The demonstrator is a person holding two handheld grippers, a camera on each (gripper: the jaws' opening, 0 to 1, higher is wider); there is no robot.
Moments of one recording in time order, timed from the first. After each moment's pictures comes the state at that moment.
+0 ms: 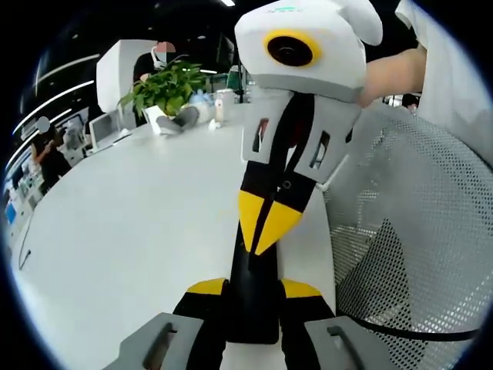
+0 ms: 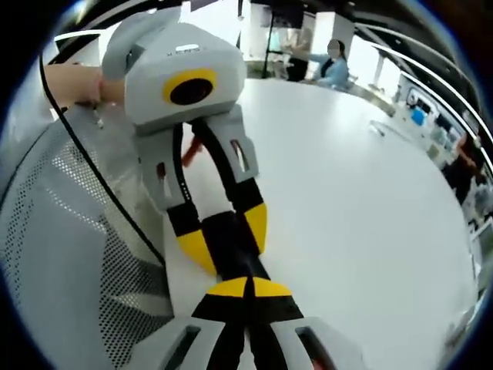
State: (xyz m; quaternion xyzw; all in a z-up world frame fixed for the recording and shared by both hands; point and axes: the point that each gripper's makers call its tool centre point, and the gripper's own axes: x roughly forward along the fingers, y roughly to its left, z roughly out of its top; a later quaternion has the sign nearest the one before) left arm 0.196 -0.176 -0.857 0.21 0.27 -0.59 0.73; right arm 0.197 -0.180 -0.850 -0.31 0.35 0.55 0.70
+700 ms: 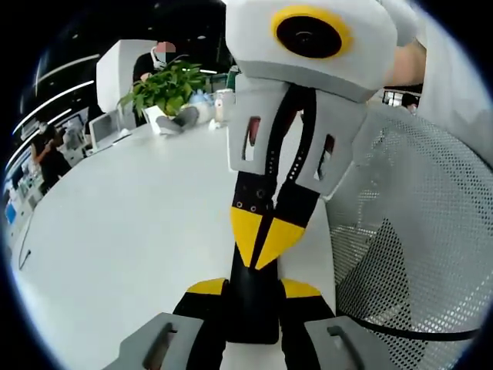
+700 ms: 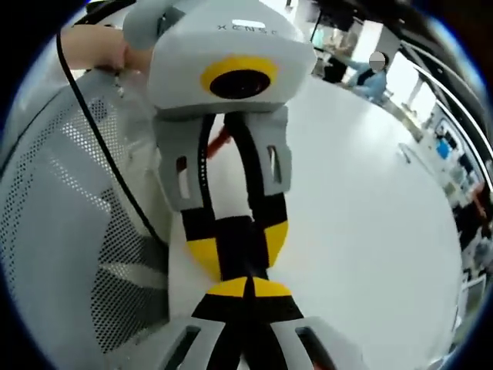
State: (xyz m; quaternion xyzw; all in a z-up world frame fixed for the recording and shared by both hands) left arm 0.196 -0.176 -0.857 0.21 0.27 -0.59 0.73; right arm 0.194 -0.168 -0.852 -0.40 0.33 0.58 0.62
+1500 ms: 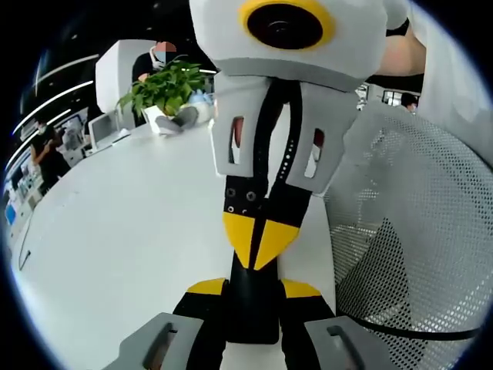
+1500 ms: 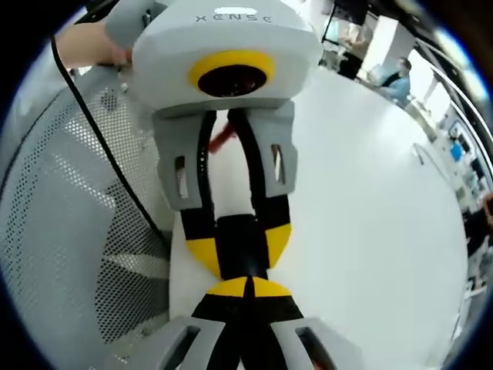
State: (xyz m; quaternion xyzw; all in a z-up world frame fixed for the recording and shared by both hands) left arm 0.197 -0.176 -0.858 0.21 0.27 -0.59 0.73; right arm 0.195 -0.168 -0.852 -0.40 0.36 0.60 0.60
